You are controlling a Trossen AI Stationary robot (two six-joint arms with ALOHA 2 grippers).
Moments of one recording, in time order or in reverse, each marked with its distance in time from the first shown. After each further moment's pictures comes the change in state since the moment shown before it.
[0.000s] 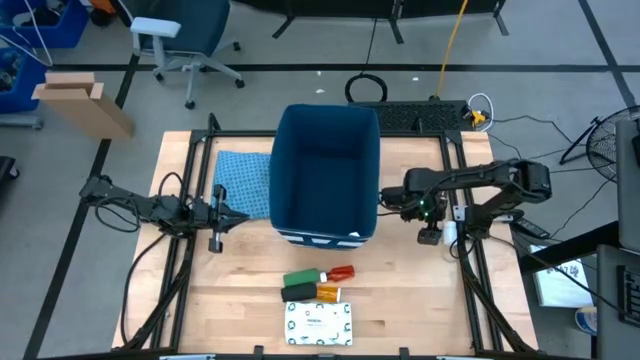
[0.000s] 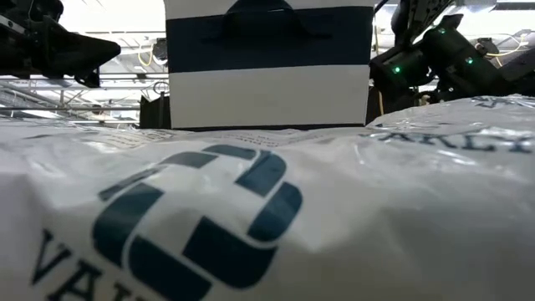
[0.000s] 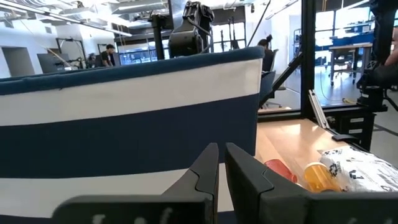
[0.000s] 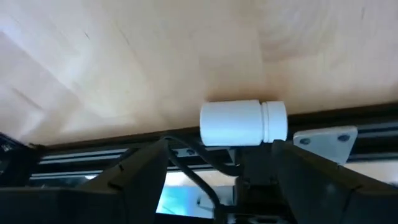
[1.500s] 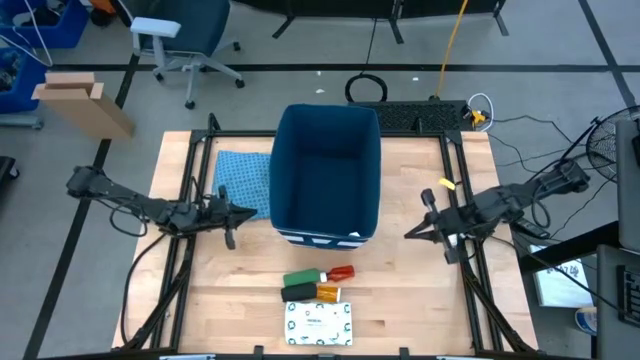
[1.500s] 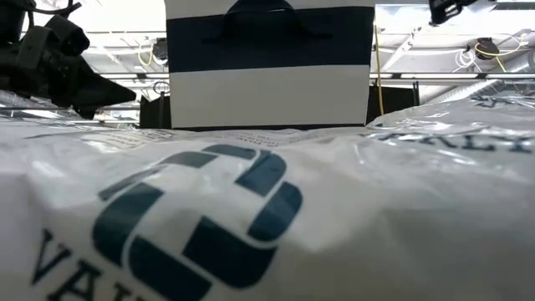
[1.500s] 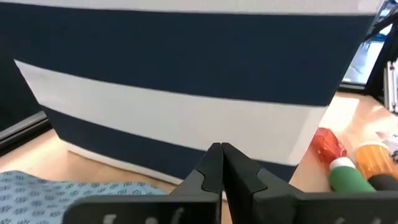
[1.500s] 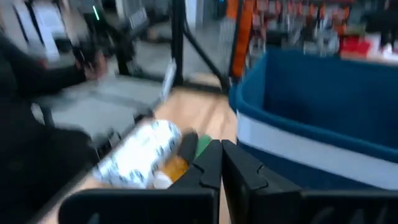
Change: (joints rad) left arm 0.003 0.293 0.000 0.055 -0.225 -0.275; right arm 0.561 -0.995 -0.394 1.400 0.287 -0.140
